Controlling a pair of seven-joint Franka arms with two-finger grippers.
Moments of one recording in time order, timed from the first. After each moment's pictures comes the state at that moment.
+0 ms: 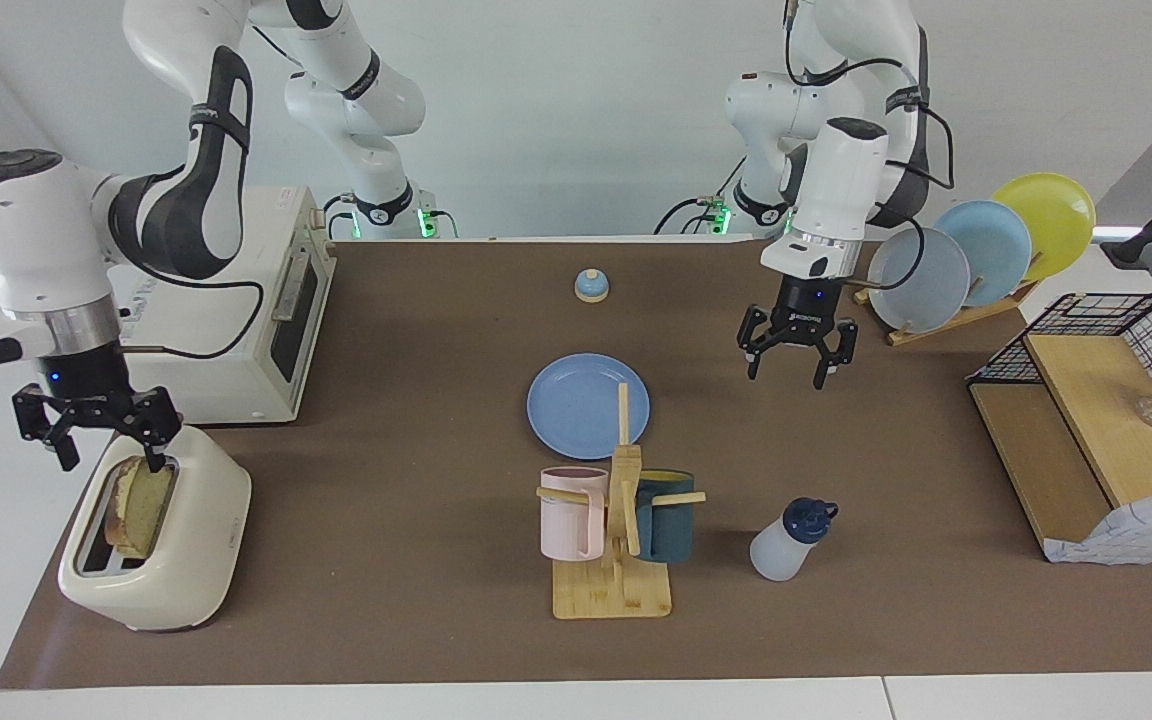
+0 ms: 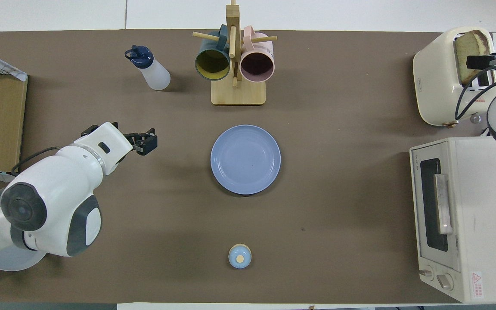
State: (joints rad) left arm -0.31 -0.05 -0.01 -2.40 -0.01 2.94 -0.06; right arm -0.12 0.27 -0.09 -1.72 0.06 2.46 -0.24
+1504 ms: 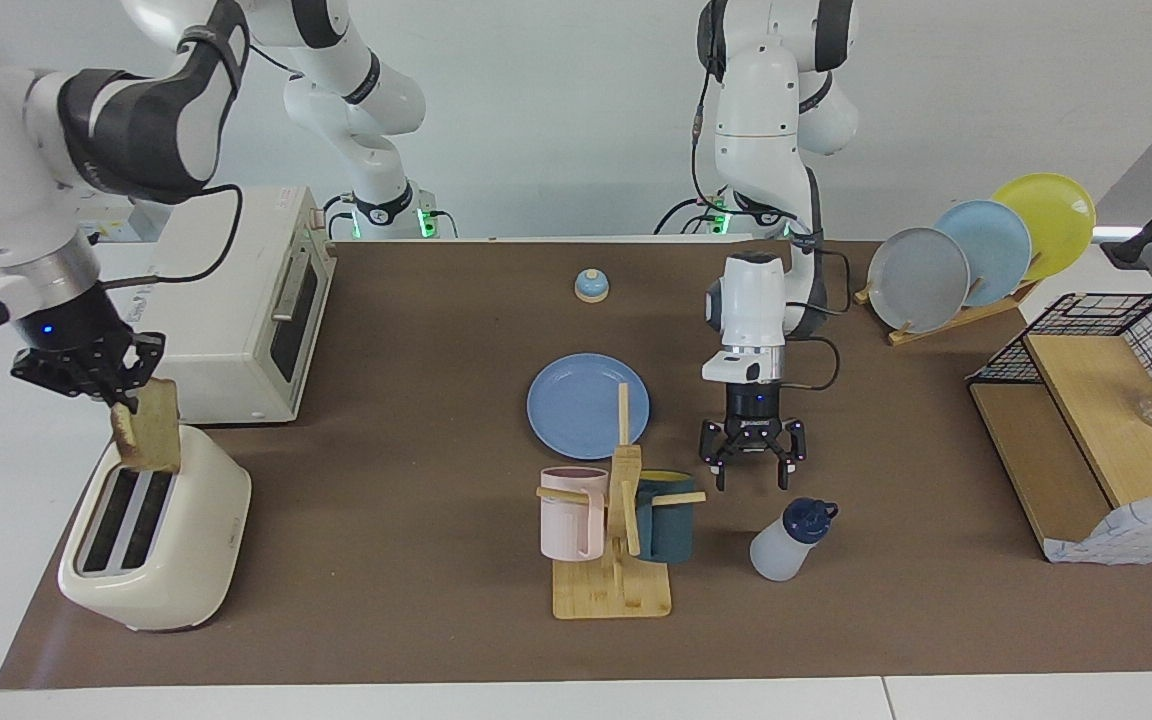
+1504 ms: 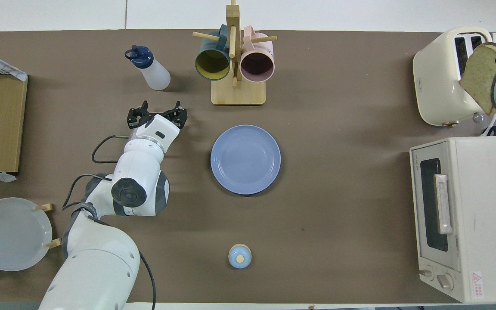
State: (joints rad) left arm -0.92 0.56 0.50 -2.17 -0.40 3.48 -0.08; right arm 0.00 0.33 -0.08 -1.24 -0.16 1.73 -0.41
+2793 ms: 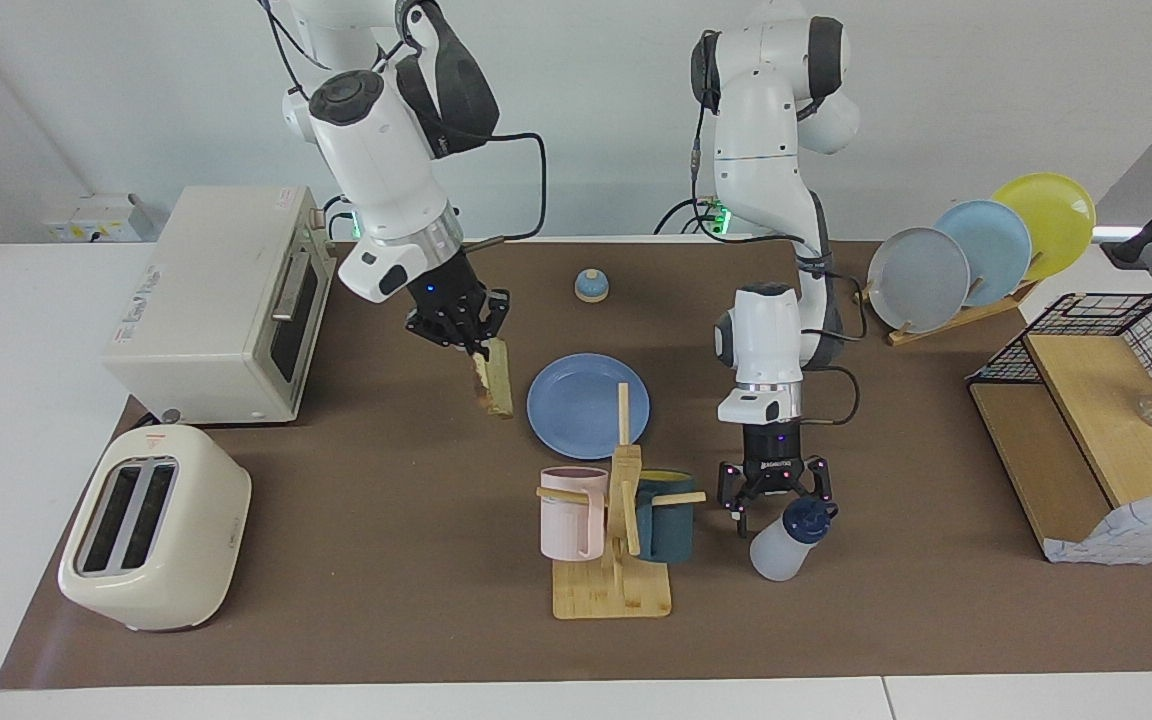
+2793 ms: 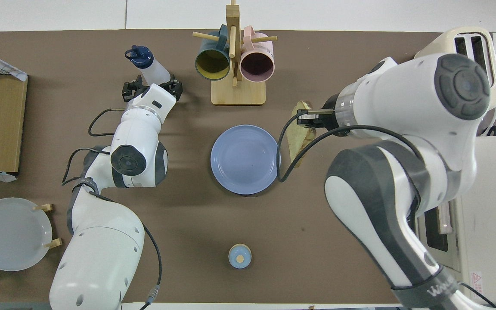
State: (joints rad) left arm -0.87 0.67 0.53 -1.95 -0.40 3.36 -0.07; right arm 0.42 0.09 -0.03 -1.83 0.25 2.15 0.32
